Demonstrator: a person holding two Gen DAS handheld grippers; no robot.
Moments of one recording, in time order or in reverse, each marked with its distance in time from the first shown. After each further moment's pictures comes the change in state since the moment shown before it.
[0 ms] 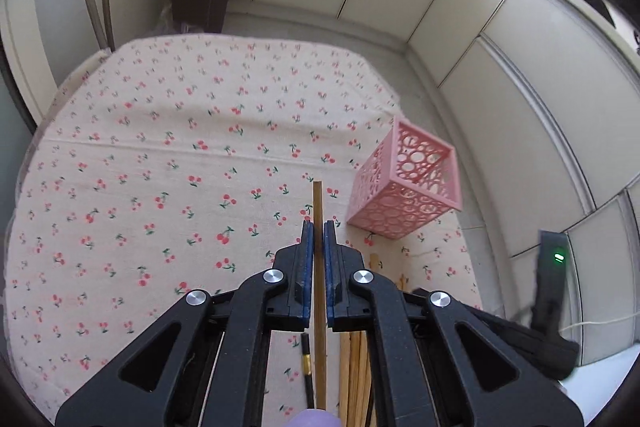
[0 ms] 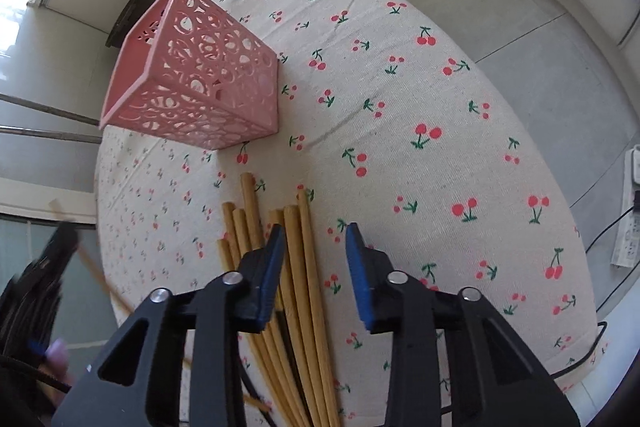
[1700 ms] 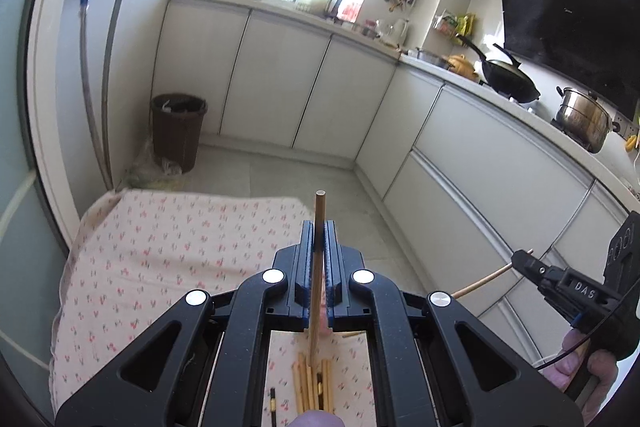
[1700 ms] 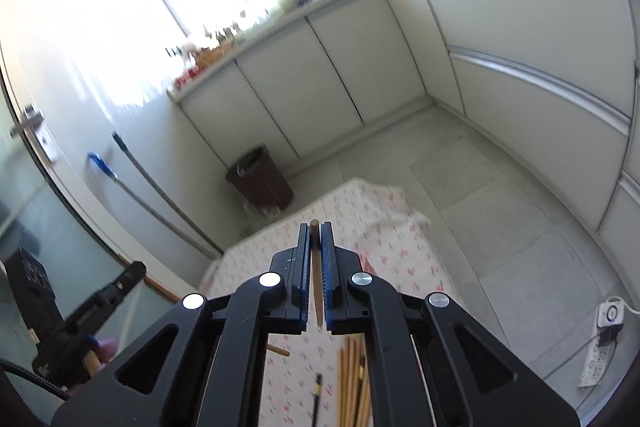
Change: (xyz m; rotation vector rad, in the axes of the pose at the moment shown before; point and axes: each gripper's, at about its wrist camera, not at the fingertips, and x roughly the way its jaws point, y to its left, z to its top) left arm -0.162 -0.048 0.053 0.090 -0.420 -0.110; right arm -0.300 0.050 -0.018 -0.219 -0.705 0.273
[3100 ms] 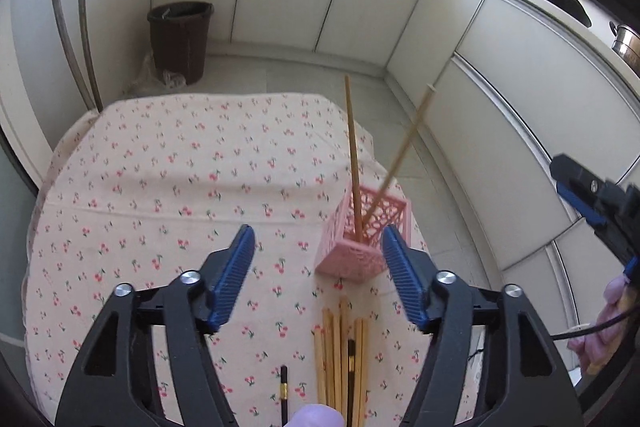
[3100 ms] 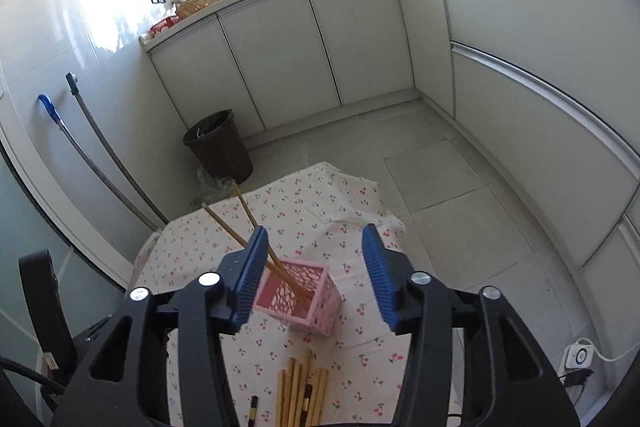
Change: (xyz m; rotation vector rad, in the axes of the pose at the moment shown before) left arm 0.132 0.026 -0.082 -0.008 0.351 0.087; right arm 0.112 -0.018 -0.033 -0.176 0.156 -0.179
